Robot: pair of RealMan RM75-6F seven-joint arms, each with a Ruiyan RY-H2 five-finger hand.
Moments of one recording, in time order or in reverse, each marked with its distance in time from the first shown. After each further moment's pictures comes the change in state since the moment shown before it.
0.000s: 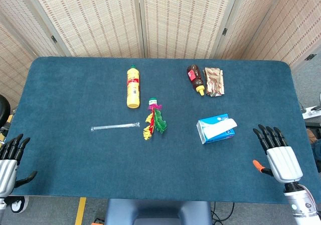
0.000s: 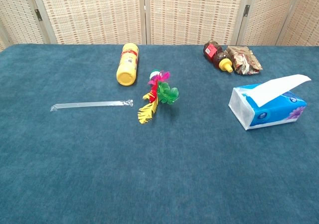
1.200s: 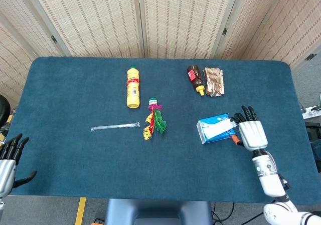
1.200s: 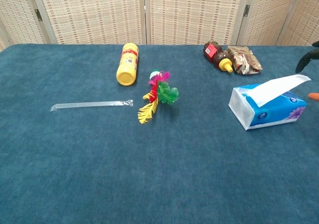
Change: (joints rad) left arm 0.001 0.011 0.001 0.000 0.006 0.001 -0.044; right arm 0.259 -0.295 0.175 0.251 0.276 -0.277 -0.191
